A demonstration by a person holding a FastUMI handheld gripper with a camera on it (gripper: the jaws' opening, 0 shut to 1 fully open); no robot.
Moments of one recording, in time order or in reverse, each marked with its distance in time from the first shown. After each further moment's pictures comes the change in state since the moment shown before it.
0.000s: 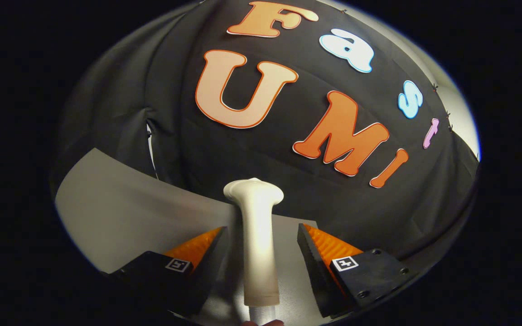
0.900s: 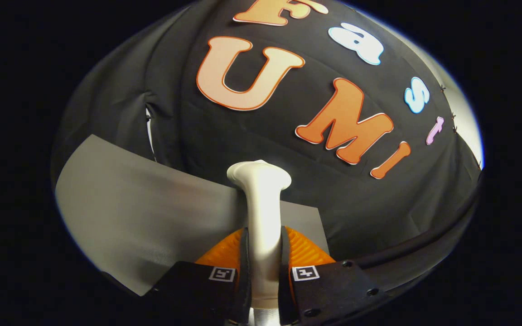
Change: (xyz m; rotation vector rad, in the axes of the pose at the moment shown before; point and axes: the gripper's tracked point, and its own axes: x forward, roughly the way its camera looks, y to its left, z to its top) arm -0.006 -0.001 -0.013 -0.030 0.056 -0.019
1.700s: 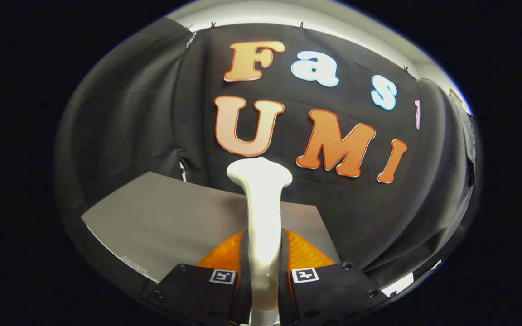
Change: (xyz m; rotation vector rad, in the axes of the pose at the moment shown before) arm -0.148 -0.025 -0.051 0.198 -0.380 0.178
